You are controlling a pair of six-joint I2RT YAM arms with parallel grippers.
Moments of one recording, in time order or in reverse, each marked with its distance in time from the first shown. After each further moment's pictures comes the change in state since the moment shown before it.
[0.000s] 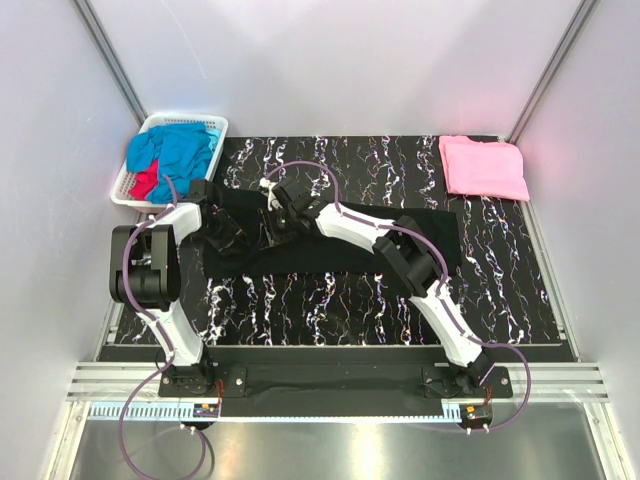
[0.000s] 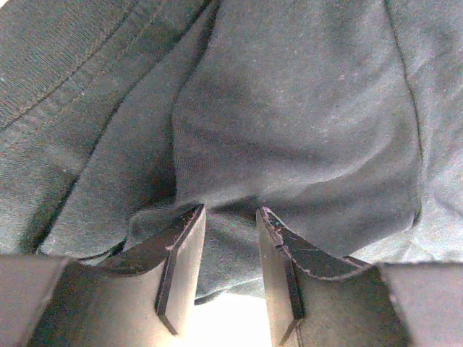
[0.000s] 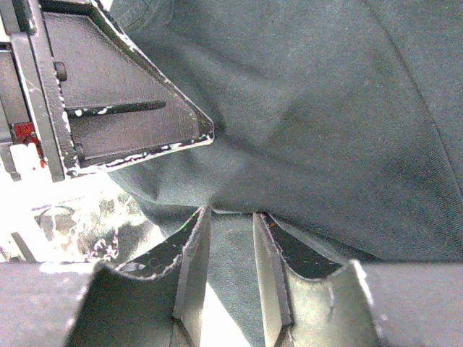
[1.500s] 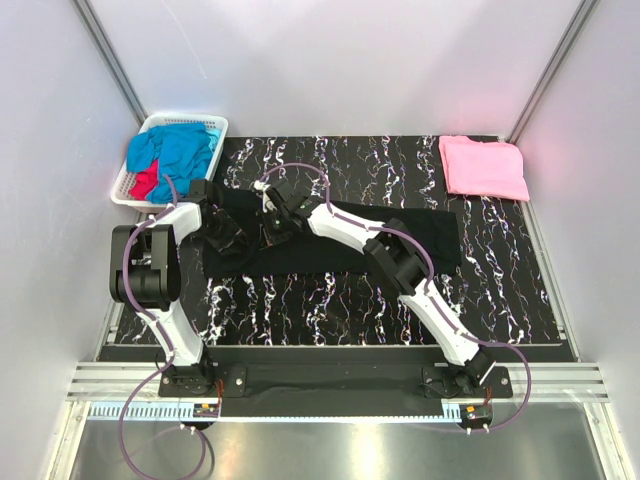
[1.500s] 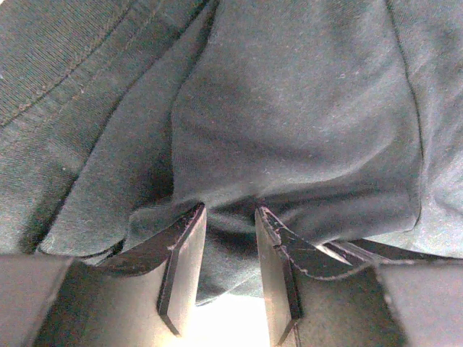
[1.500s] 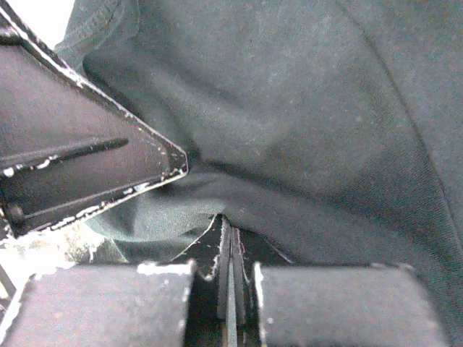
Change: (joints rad) left arm 0.000 0.002 0.003 -0.006 -0.004 0.004; right arm 0.008 0.130 0.174 -0.089 0.020 -0.027
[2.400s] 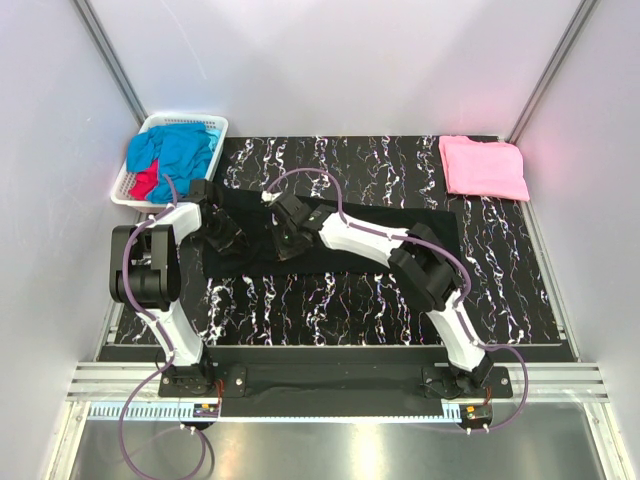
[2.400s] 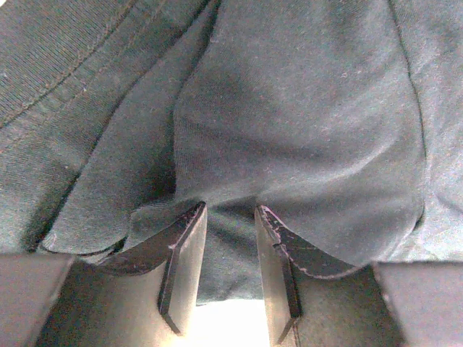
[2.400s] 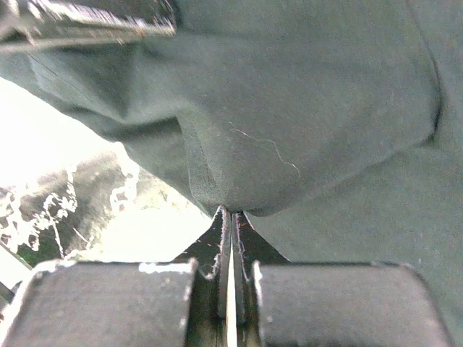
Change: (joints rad) left arm 0.000 -0.002 0.001 -0.004 -0.007 0.004; right arm 0.076 -0.328 -0.357 -0.050 0.247 -0.010
